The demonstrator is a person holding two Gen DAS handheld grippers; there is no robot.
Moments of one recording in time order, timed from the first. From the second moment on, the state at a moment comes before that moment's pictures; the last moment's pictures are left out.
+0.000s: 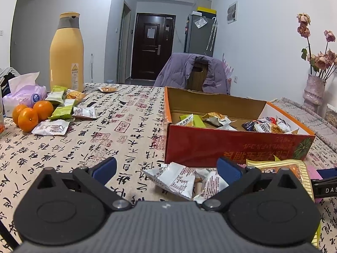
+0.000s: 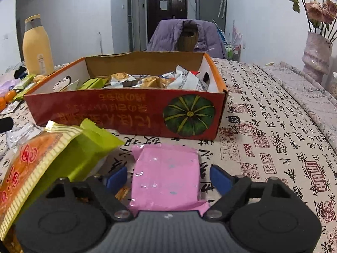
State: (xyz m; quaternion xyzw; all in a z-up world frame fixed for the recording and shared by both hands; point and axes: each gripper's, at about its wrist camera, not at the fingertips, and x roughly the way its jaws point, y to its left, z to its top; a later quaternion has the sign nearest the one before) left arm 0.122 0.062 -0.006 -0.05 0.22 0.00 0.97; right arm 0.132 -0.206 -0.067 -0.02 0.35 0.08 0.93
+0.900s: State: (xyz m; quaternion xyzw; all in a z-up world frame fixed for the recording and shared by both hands) left arm 0.121 0.061 -0.006 -0.04 0.22 0.01 0.97; right arm 0.107 -0.216 -0.056 -0.01 0.27 0.05 0.96
